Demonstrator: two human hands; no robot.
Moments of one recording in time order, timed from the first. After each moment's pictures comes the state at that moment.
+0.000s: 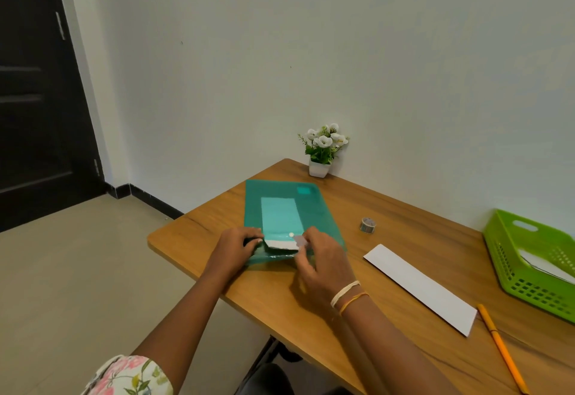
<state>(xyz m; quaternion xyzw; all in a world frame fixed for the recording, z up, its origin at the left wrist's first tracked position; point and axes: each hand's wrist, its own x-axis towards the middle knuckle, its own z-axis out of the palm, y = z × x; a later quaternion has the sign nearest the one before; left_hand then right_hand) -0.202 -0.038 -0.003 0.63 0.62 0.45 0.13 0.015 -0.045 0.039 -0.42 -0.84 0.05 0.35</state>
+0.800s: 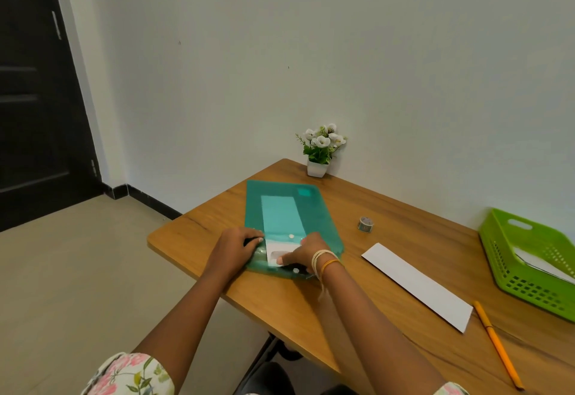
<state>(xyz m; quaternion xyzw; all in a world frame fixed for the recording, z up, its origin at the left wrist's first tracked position) -0.199 -0.040 -0.002 0.64 0.62 0.44 0.11 -0.019 -0.013 0.058 -0.67 -0.63 0.37 0.13</state>
